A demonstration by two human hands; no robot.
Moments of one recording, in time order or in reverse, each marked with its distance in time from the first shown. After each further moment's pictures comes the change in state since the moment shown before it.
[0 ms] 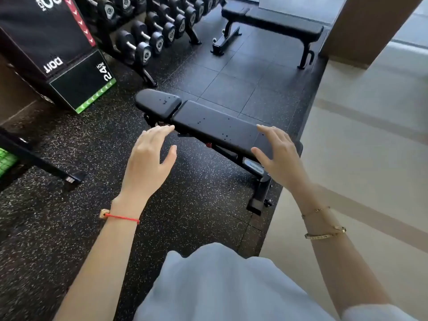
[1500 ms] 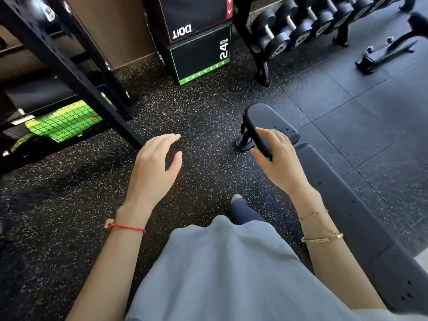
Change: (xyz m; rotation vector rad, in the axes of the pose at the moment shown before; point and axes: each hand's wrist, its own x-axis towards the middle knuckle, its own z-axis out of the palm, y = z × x) left_hand 0.192 -0.412 -0.114 0.129 0.183 -0.580; right_hand 0.455 -0.249 0.343 0.119 -0.443 -0.345
